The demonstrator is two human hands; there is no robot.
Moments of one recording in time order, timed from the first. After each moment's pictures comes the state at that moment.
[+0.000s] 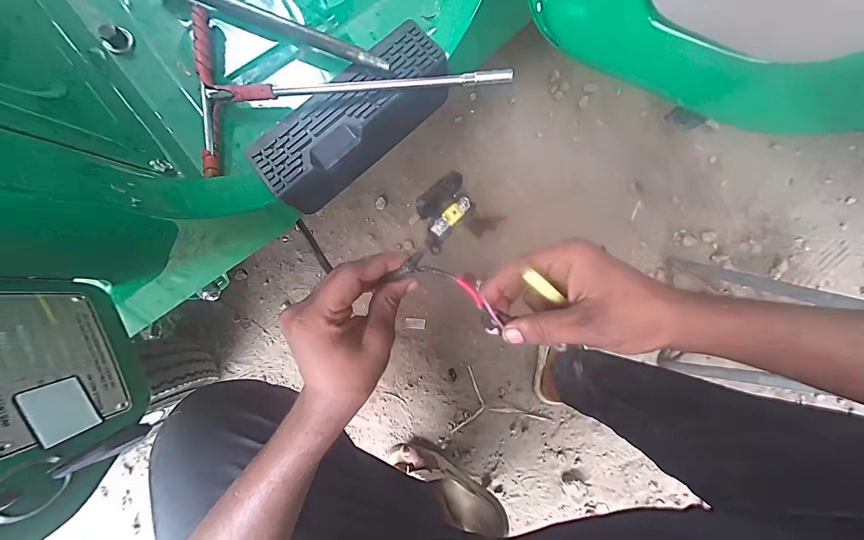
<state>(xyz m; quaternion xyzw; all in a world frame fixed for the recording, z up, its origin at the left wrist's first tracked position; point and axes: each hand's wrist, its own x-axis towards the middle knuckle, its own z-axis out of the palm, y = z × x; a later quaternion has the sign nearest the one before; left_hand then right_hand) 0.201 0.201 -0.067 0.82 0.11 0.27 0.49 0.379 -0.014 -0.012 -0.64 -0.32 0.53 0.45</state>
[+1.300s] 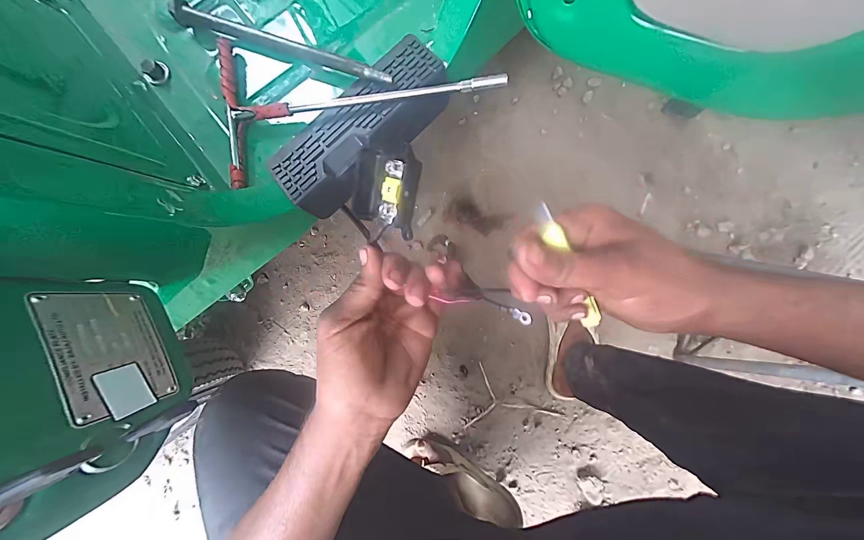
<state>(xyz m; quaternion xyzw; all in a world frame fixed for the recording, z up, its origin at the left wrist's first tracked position) 0.214 0.168 -0.021 0.20 0.19 0.12 0.95 0.379 -0.008 0.015 -0.52 -0.23 0.57 0.59</state>
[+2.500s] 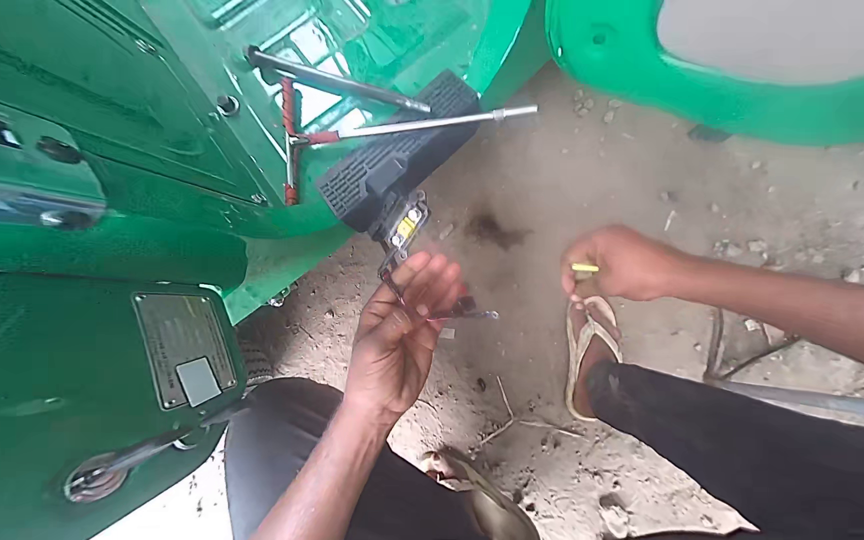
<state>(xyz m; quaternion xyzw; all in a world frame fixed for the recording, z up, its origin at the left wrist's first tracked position) 0.189 0.193 -0.061 0.28 0.17 0.14 0.94 0.438 -0.032 -0.060 -0.81 -0.37 0.44 0.13</state>
